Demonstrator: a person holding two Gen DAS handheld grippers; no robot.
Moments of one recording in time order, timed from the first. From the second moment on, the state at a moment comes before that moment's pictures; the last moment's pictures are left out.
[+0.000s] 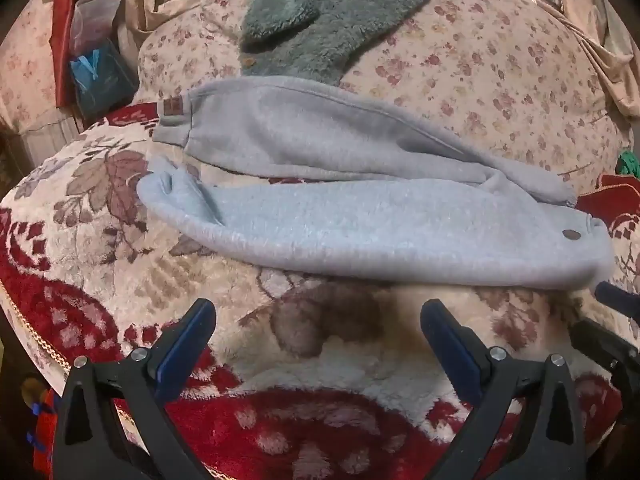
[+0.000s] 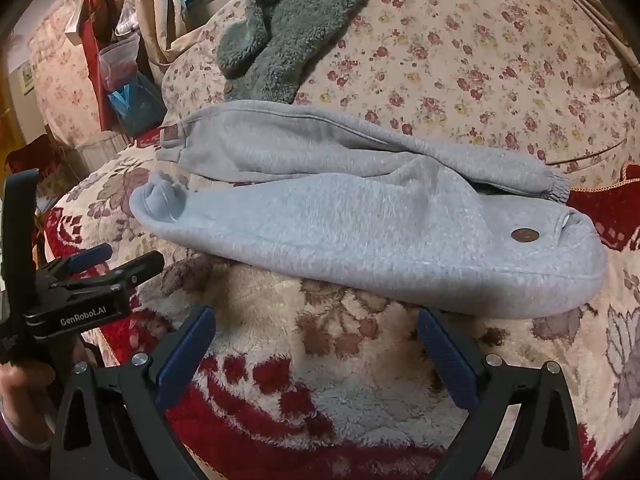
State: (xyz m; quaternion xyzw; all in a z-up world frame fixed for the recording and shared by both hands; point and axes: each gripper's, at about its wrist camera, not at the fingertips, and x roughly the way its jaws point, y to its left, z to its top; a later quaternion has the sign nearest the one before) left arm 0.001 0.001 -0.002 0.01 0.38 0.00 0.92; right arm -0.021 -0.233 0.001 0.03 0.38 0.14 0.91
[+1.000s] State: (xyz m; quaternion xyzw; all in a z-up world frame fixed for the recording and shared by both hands) left arm 0.037 0.060 -0.021 -0.07 0.39 0.02 0.92; right arm 0.002 -0.286 -0.020 0.07 0.41 0.09 0.91
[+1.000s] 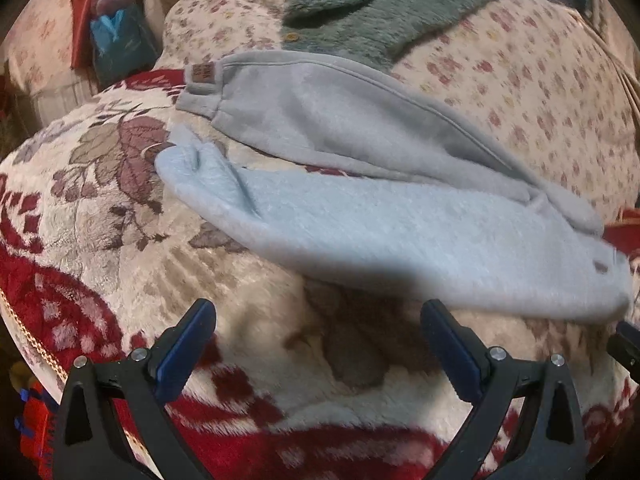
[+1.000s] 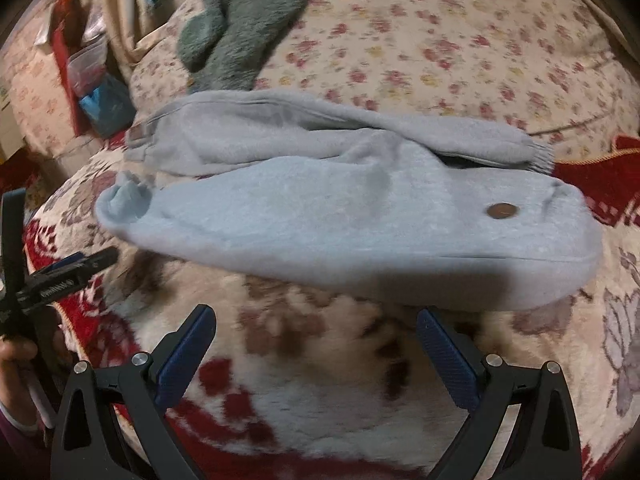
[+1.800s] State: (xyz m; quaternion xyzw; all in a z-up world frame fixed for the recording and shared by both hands) left arm 0.112 0.141 -0.023 -0.16 0.40 0.07 0.90; right arm 0.050 -0.442 -0.052 0.32 0.41 0.00 0.86
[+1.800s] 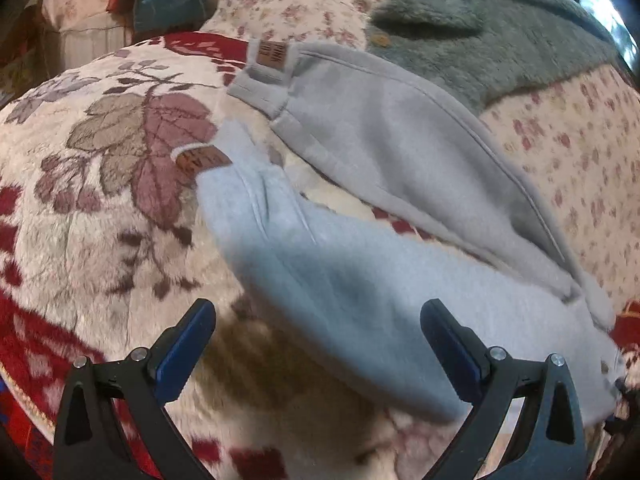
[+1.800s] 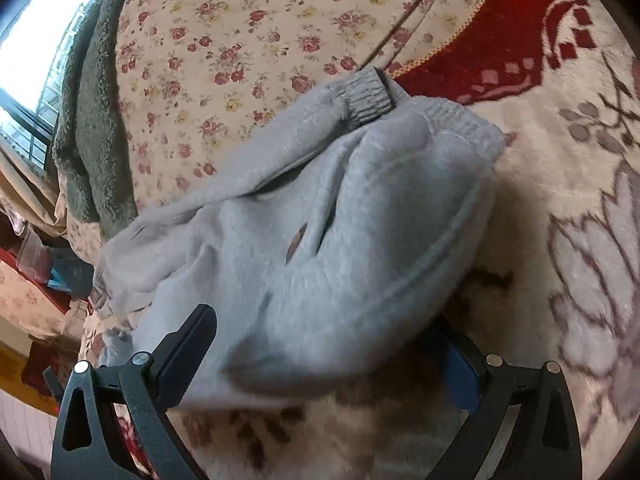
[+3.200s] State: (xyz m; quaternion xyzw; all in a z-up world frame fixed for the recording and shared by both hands) left arm 0.051 0.152 -0.032 -0.14 0.43 0.04 0.89; right arm -0.030 -0.464 -0.002 0.36 0.34 0.07 0.87
